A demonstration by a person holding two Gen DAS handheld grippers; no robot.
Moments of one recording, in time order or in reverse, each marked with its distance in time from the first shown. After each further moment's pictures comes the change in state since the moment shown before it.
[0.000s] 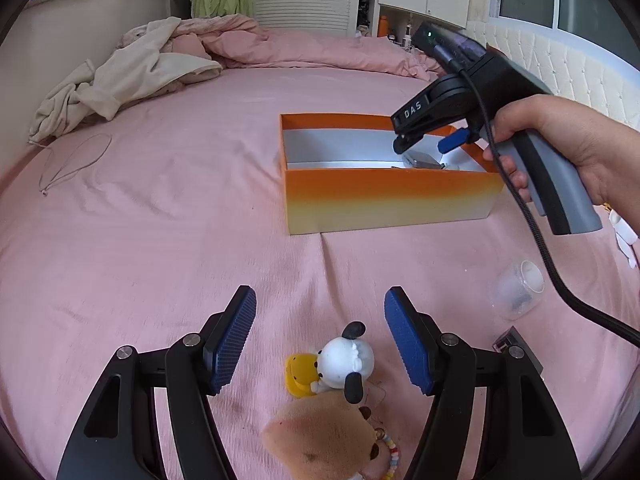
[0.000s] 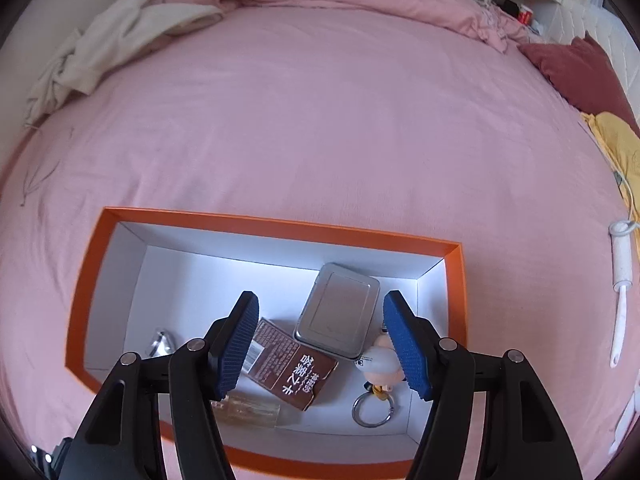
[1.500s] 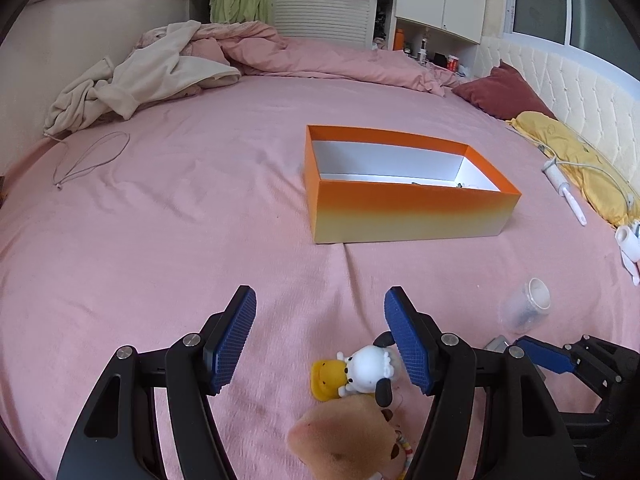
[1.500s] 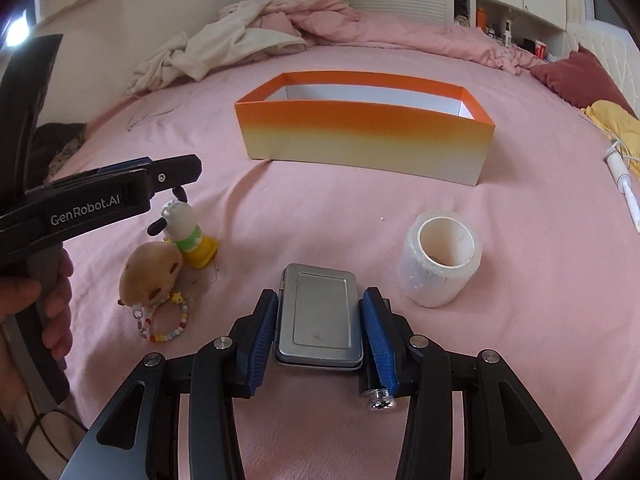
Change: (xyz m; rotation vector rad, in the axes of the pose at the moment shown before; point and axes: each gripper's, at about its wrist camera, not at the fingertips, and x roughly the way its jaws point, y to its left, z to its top) left arm -0.009 0.014 -0.004 -0.034 -0.038 0.040; right arm -0.080 0.048 -0.253 -0.116 -0.279 0.186
